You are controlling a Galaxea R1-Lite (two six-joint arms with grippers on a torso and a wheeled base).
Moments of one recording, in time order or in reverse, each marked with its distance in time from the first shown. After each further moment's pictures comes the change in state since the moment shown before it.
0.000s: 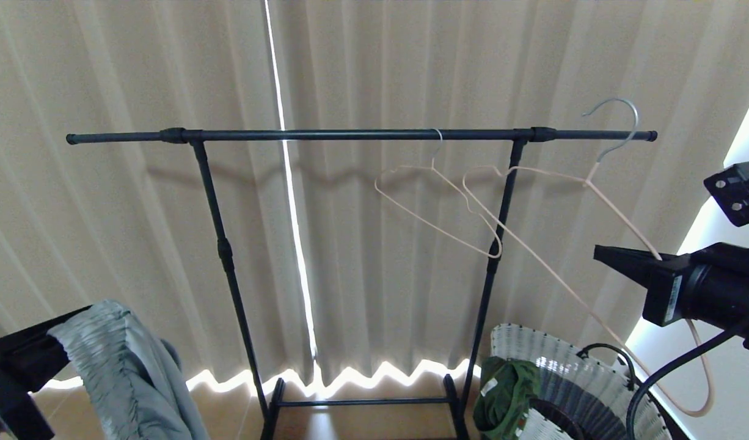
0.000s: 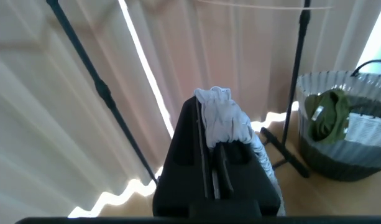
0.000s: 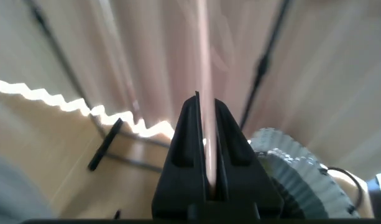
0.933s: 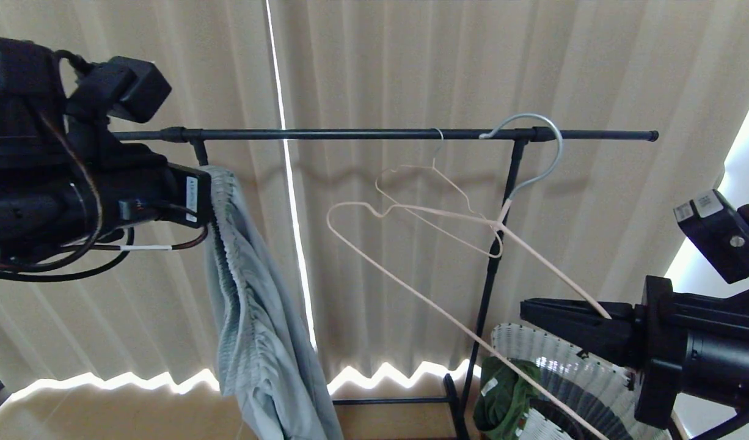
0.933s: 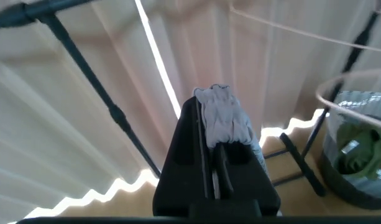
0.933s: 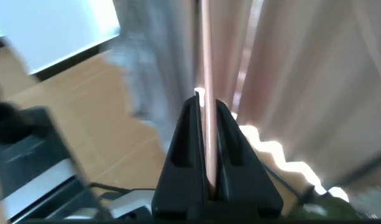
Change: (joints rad) left arm -0.256 0.579 -0.739 0.270 0.405 -0.060; right arm 0.306 -0.011 0.024 -0.022 0.255 0.011
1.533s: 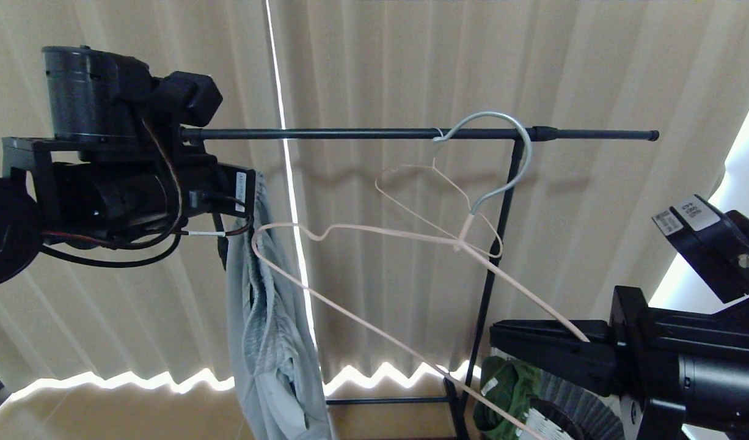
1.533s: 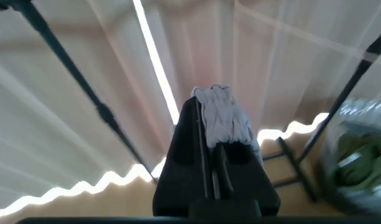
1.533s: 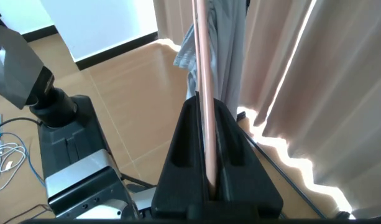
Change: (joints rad) left arm -0.047 0.141 -0.097 -0.018 0.079 -0.081; right arm 0.100 0.038 -0.031 -0.017 0.060 0.010
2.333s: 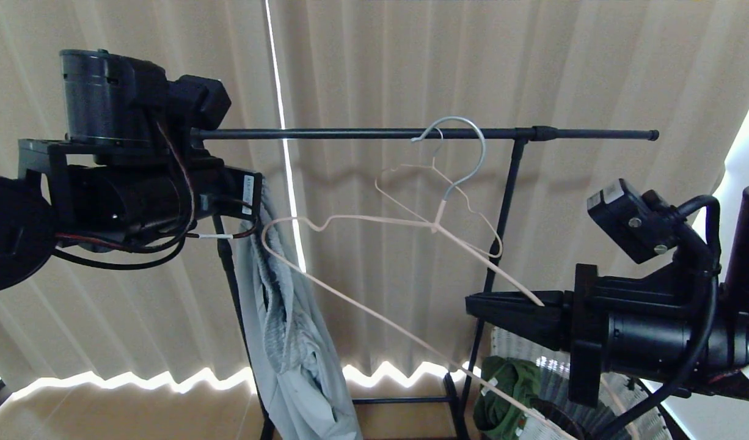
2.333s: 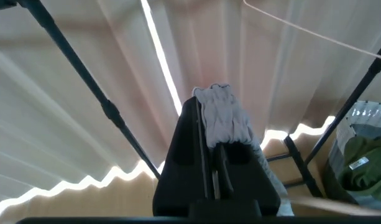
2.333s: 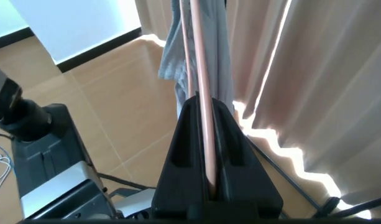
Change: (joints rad) left arm -0.026 0.010 -0.003 0.018 0.075 0.008; right arm -0.065 0.118 -0.077 0.000 -0.011 0.002
